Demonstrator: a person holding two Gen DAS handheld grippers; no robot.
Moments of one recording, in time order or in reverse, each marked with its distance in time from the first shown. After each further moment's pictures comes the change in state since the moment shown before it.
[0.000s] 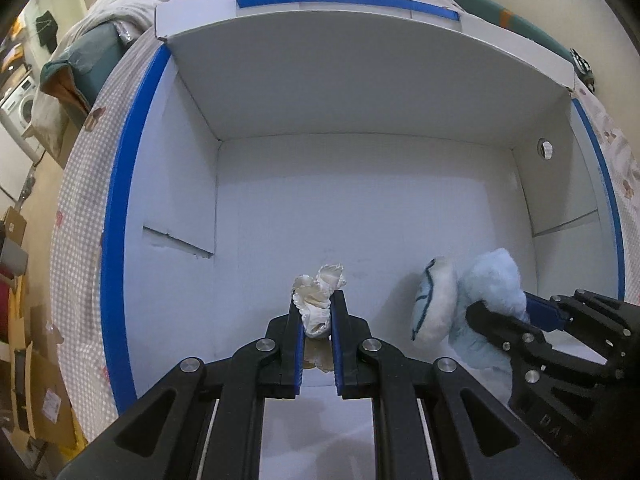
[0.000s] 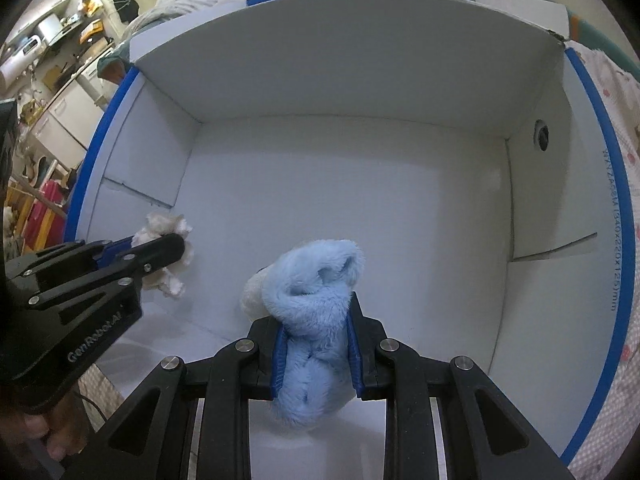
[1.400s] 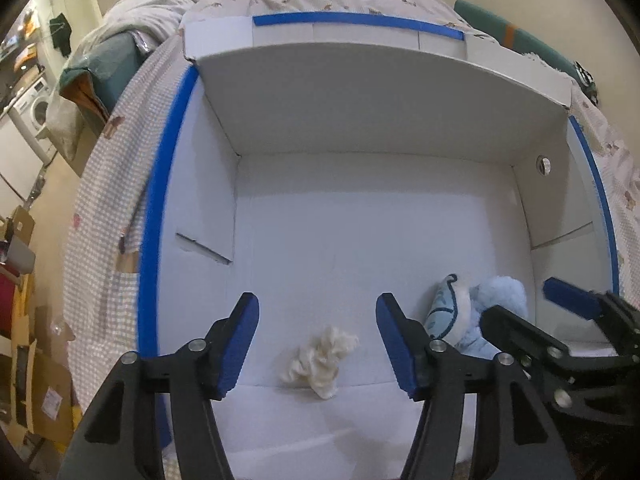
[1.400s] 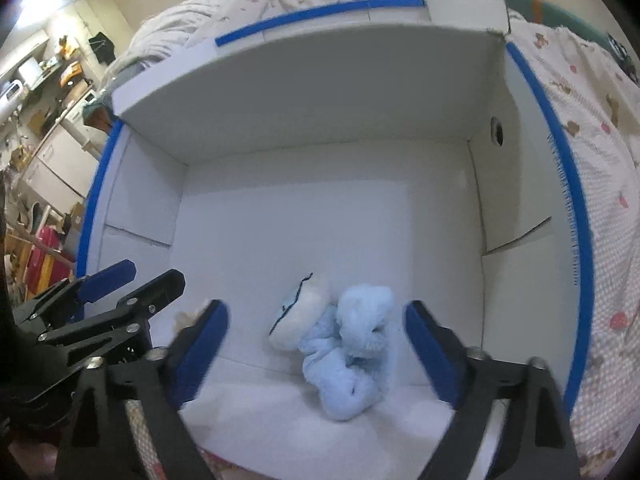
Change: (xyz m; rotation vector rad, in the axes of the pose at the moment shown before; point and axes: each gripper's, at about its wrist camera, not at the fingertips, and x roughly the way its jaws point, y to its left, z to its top) left arm -0.016 0.017 0.002 -0.022 -0.060 0.032; right arm -0.018 -0.010 0.003 0.125 -0.098 -0.011
